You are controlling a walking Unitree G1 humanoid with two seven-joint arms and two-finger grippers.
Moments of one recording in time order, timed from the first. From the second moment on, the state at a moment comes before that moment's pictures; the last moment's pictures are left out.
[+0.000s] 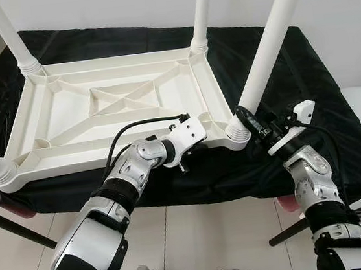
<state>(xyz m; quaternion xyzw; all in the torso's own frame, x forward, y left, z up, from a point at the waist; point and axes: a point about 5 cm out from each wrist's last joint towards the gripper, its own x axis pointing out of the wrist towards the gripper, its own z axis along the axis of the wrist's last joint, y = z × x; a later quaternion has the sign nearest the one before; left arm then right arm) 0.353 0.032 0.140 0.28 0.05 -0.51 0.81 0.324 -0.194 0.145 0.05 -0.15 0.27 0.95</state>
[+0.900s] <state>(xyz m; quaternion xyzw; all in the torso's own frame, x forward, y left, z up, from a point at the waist) 0.351 0.031 0.138 0.27 0.05 -0.52 0.81 0.309 -0.197 0.135 -0.01 -0.15 0.27 0.95</state>
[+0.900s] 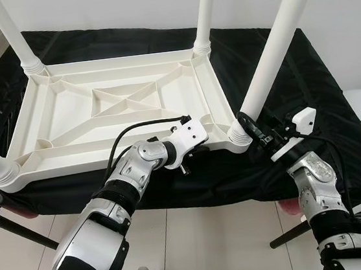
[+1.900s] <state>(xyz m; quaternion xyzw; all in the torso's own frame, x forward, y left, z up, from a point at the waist) 0.351 0.032 0.138 0.27 0.05 -0.51 0.81 0.311 -0.193 0.135 0.02 -0.16 0.24 0.96</state>
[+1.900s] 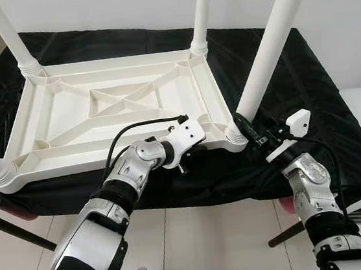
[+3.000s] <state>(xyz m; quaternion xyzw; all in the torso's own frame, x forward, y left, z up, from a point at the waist) 0.349 0.028 0.136 0.27 0.05 -0.52 0.81 0.320 -0.200 0.138 -0.01 -0.14 0.28 0.95</state>
